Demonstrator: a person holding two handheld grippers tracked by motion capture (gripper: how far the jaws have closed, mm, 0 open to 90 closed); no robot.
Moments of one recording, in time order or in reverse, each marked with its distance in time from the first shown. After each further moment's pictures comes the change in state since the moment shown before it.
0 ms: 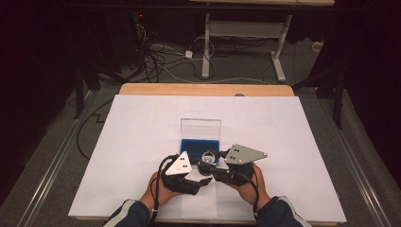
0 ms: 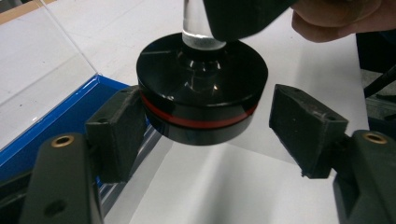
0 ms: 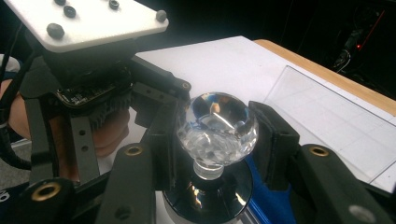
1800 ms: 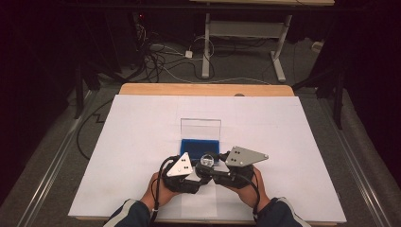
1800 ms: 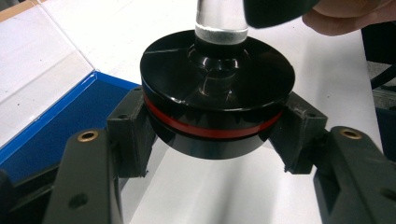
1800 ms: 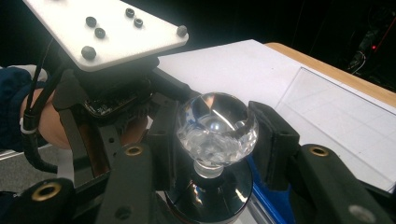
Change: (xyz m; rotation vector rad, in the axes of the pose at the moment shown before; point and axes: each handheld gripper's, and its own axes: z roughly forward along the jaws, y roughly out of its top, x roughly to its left) left arm 0.000 -0.003 0.003 0.016 0.003 0.034; right arm 0.004 -0.003 -0.002 -0.024 0.042 0.021
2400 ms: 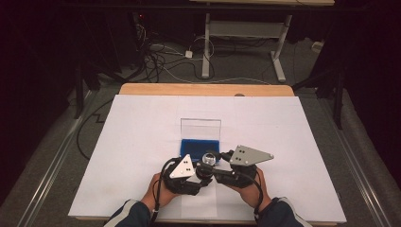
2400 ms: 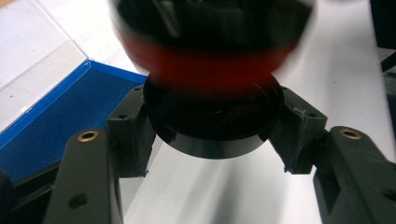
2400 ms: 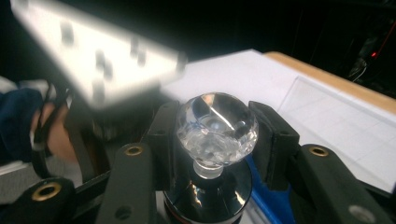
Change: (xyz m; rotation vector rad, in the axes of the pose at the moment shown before) left arm -0.005 -0.005 0.006 0.028 -0.002 0.019; right arm -0.003 0.003 -0.009 -0.052 0.003 0.010
